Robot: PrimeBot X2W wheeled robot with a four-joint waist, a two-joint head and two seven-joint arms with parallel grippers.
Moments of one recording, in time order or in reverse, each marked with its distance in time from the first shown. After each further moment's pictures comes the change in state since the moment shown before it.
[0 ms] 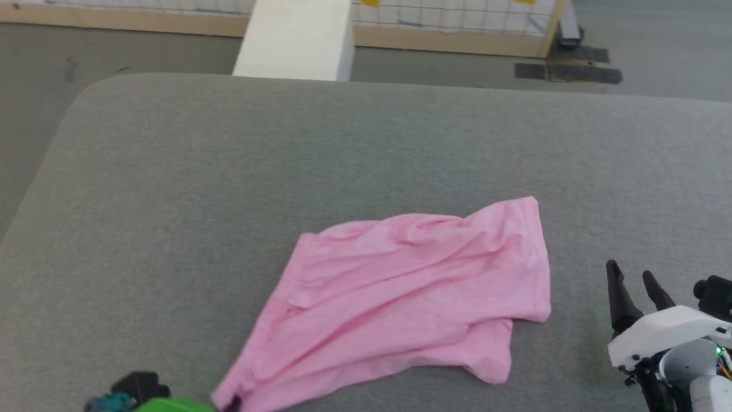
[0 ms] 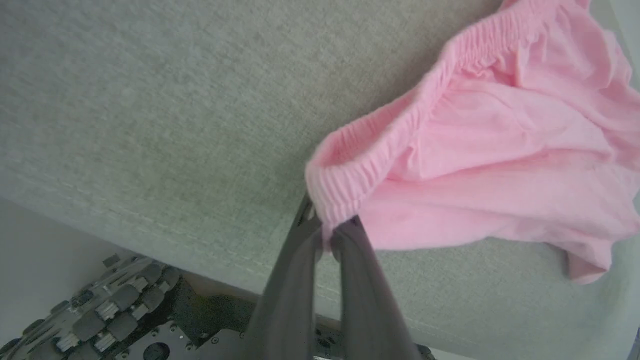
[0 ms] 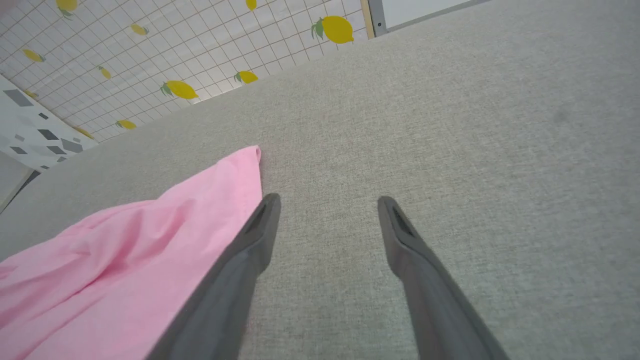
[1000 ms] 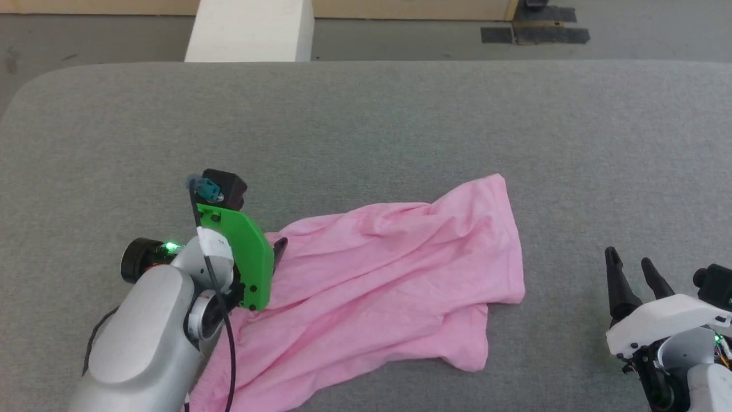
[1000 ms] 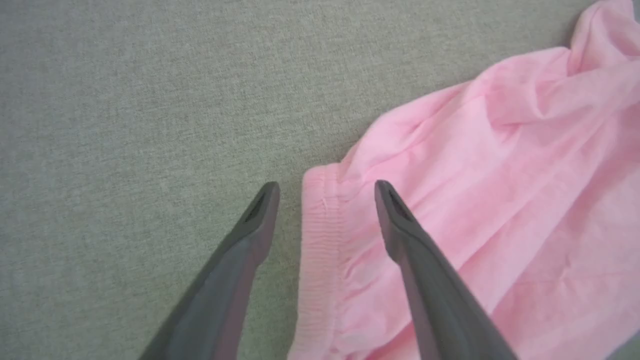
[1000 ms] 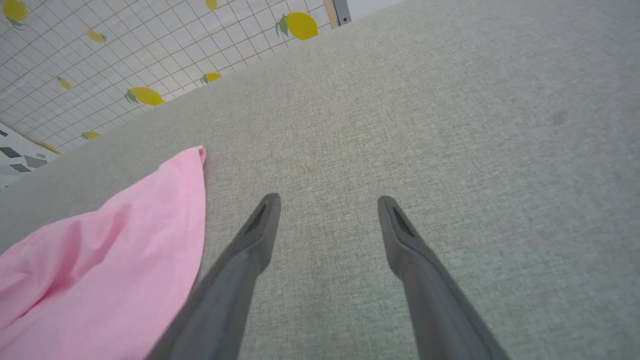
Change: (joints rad) left arm -0.699 0.135 -0.315 0.367 0.263 -0.250 0.198; right arm -0.035 0.000 0.008 0.013 0.008 0.000 -0.012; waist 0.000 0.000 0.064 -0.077
